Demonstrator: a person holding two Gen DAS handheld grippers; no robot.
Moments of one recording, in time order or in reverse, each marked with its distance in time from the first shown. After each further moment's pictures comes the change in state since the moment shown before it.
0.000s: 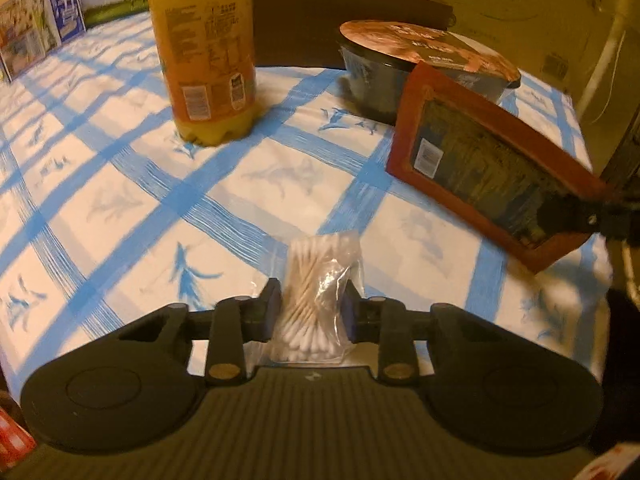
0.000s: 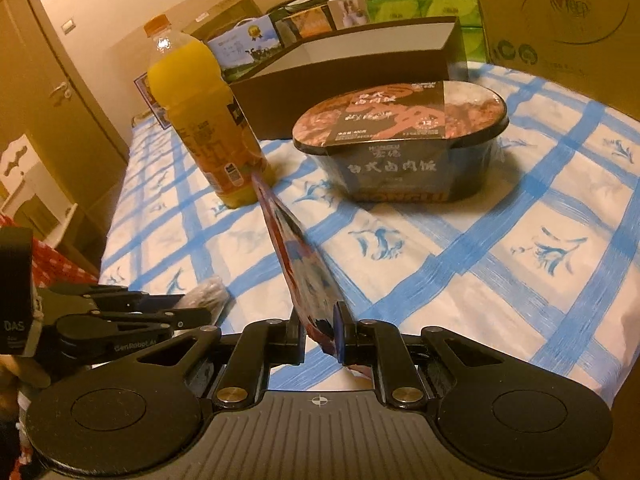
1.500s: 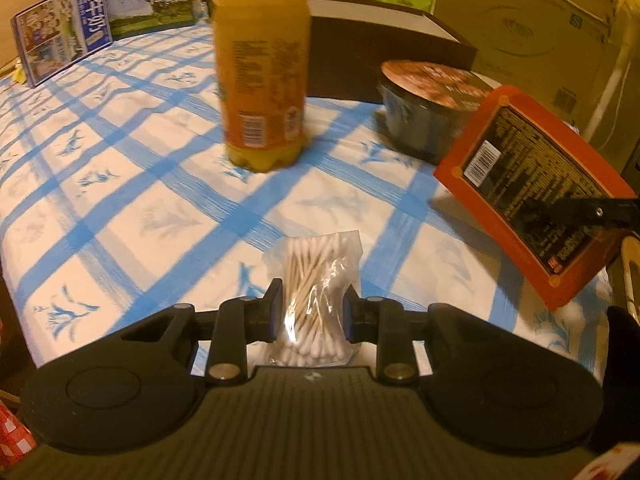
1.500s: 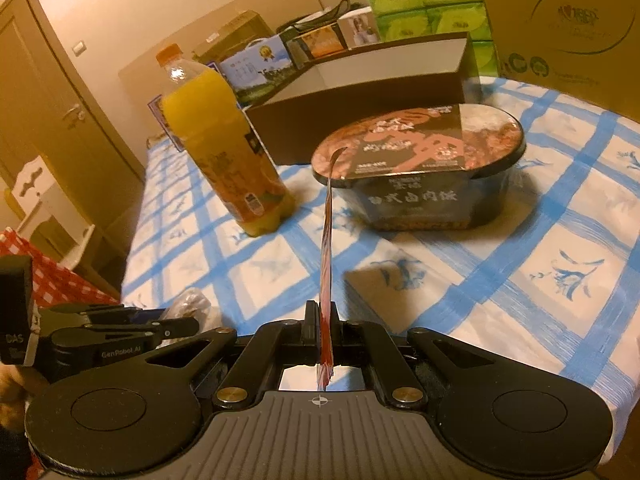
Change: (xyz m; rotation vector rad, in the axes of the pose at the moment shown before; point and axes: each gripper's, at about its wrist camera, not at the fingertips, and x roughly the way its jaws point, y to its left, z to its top) left arm -0.031 0.040 0.004 -0.032 -0.079 0.024; right arm -0.005 0.006 0.017 0.031 -0.052 0.073
